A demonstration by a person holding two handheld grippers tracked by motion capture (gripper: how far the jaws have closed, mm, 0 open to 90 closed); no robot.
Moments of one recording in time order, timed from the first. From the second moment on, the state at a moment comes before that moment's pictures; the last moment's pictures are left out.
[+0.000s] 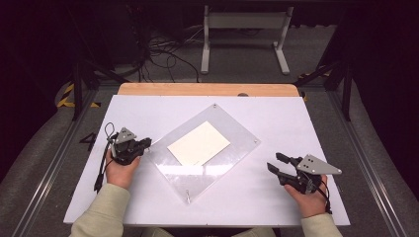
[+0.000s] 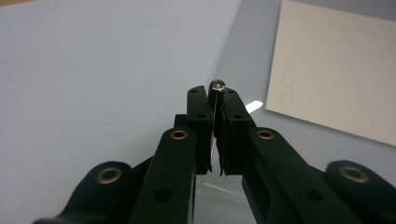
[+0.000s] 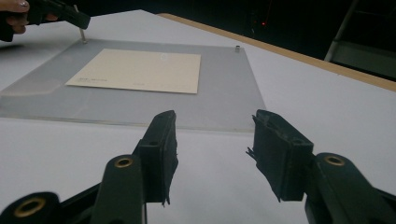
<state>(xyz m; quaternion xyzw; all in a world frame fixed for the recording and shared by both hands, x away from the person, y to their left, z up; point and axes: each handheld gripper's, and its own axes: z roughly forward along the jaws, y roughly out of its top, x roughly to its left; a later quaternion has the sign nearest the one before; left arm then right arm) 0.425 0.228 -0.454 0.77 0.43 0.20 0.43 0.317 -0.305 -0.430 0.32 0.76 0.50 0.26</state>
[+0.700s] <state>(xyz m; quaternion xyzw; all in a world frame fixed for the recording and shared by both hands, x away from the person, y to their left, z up) 0.361 0.206 -0.407 0.78 0.33 0.19 0.49 0.322 -0.298 -0.428 0.30 0.76 0.51 0.26</state>
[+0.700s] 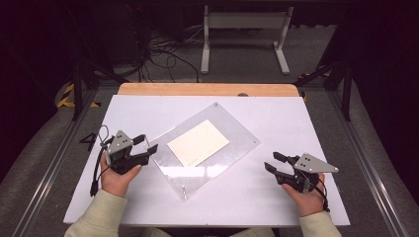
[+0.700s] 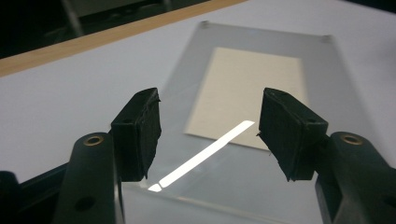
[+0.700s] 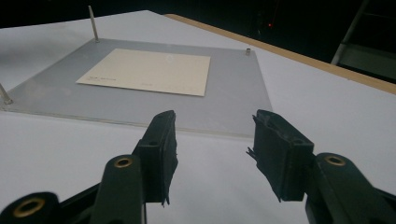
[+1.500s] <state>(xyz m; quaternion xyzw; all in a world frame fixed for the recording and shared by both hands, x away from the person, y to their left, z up) 0.319 0.142 -0.435 0.87 0.18 0.06 0.46 0.325 -0.294 -0.429 0.30 0.77 0.51 0.25</state>
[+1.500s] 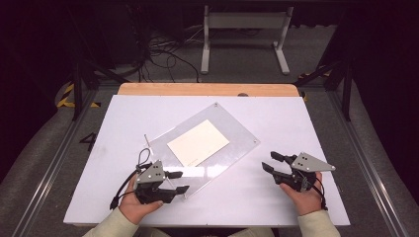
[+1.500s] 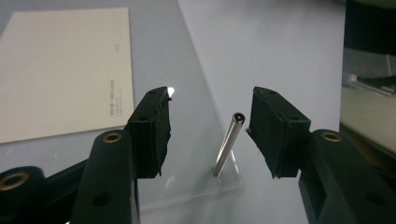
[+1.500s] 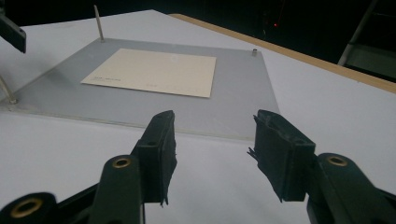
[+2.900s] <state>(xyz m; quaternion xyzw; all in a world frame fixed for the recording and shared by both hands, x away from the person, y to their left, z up) 0.356 0.221 -0.434 0.81 0.36 0.16 0.43 0.328 -0.290 -0.430 0.29 0.77 0.51 0.24</state>
